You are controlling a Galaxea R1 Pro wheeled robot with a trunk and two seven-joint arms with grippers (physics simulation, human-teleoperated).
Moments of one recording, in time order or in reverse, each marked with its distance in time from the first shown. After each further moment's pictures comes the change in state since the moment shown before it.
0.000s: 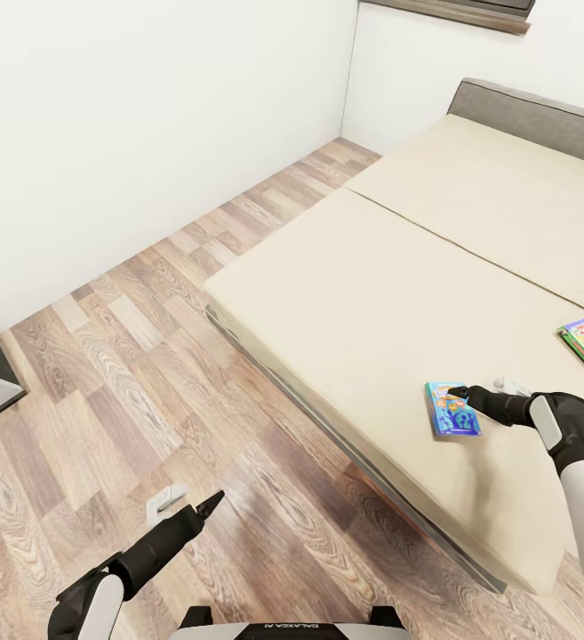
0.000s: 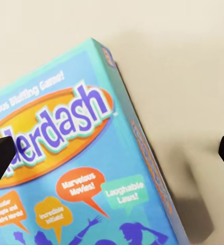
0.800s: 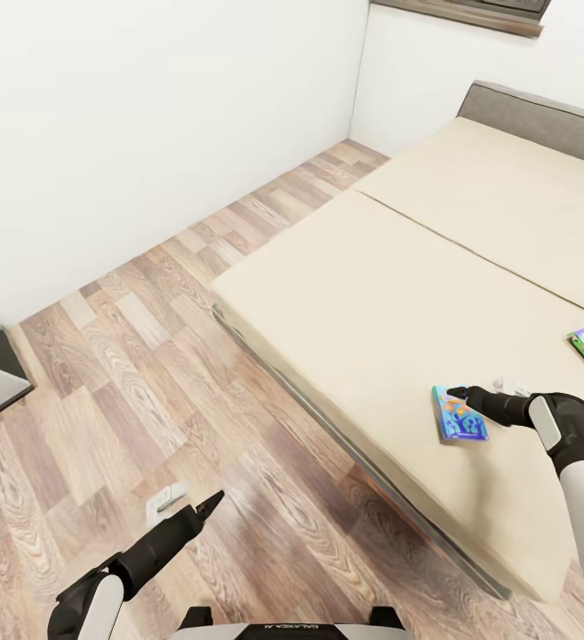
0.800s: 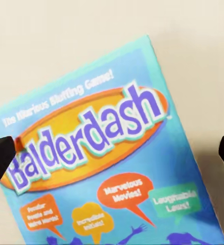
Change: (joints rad) left arm 0.000 0.000 0.000 0.001 0.000 -0.001 0.000; right arm 0.001 0.001 0.003 0.003 -0.002 -0.001 0.006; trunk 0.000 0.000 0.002
